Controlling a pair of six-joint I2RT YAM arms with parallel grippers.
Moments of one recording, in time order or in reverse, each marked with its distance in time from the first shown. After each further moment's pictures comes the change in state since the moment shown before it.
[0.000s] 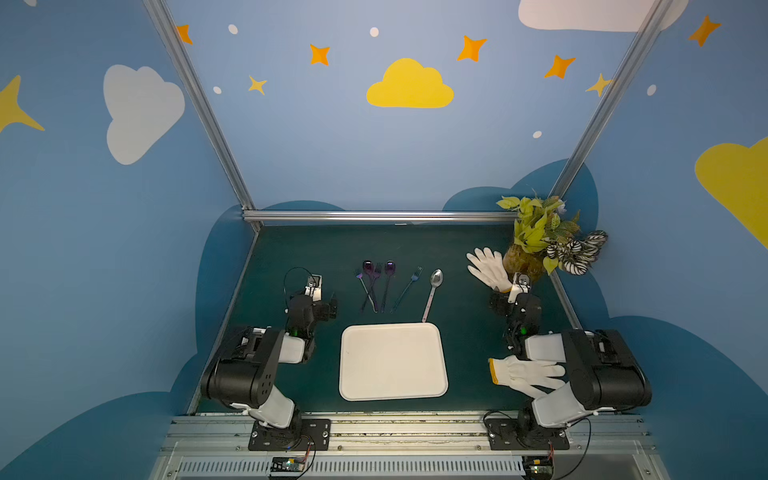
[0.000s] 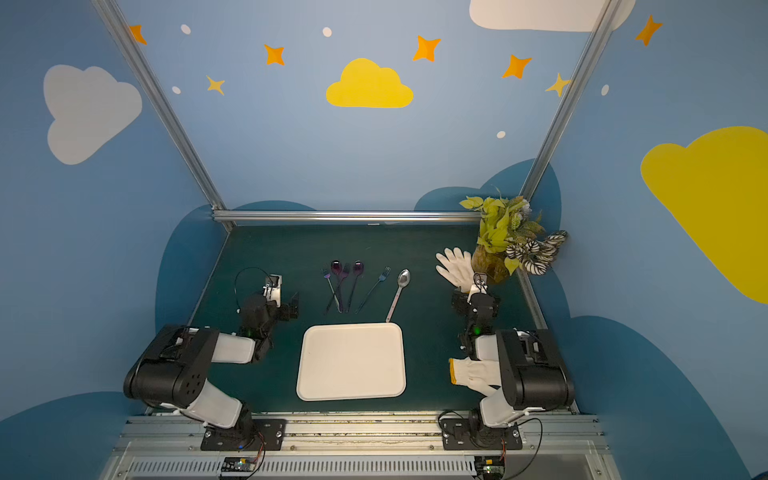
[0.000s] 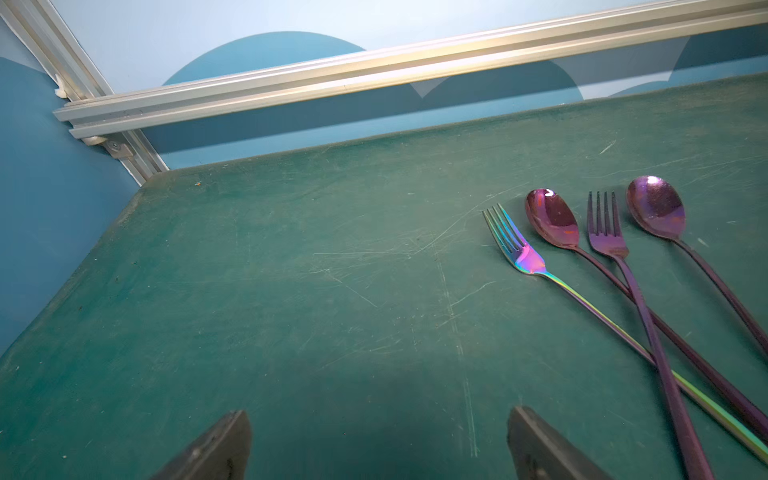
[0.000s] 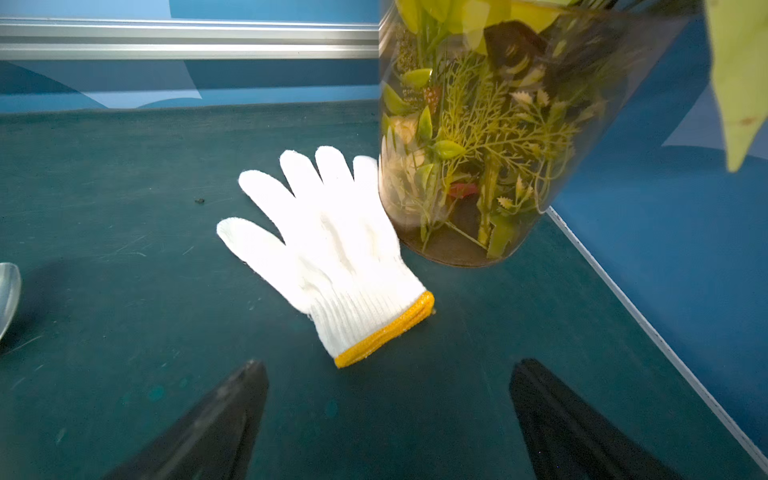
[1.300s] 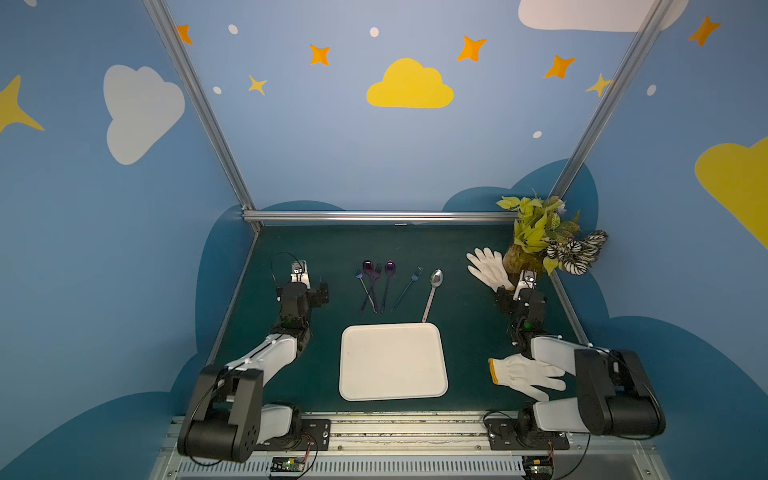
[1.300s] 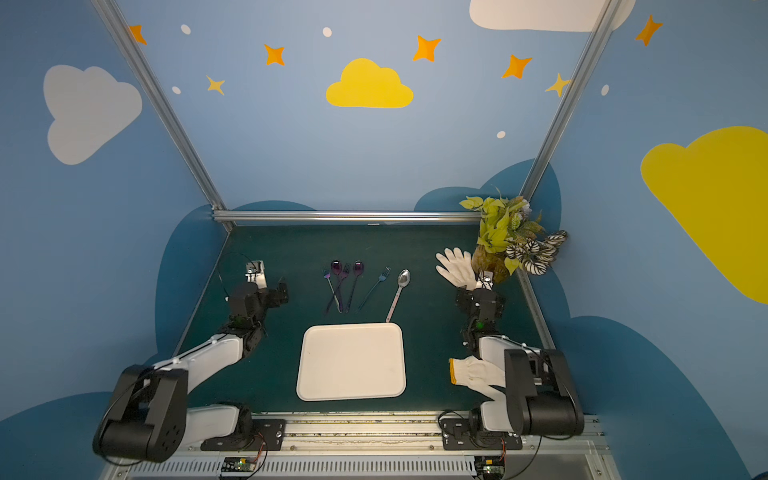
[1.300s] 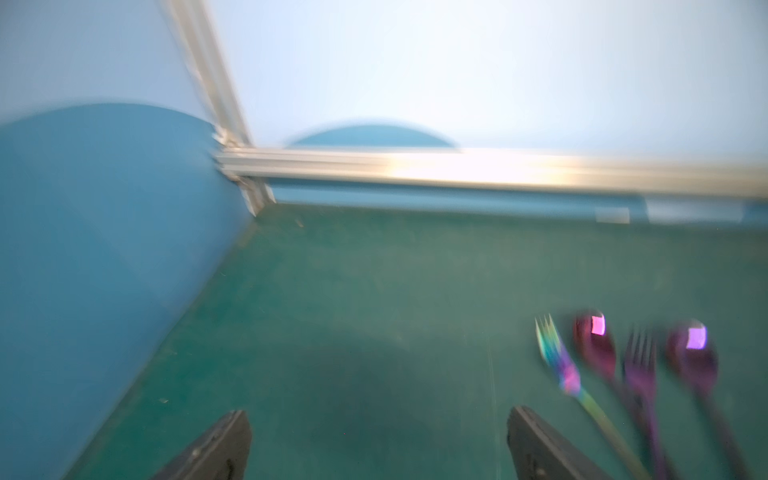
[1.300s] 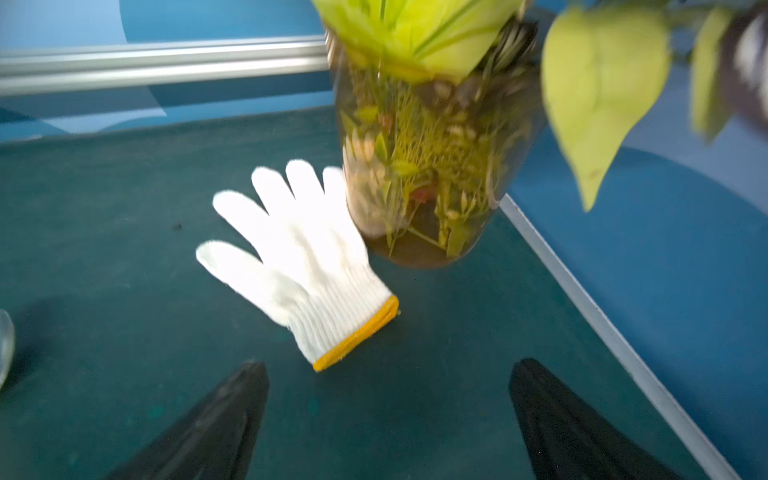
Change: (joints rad) left arm 0.036 -0.385 0.261 -0.584 -0.188 -0.218; right arm 0.001 -0.264 0.176 -0.501 0.084 0.097
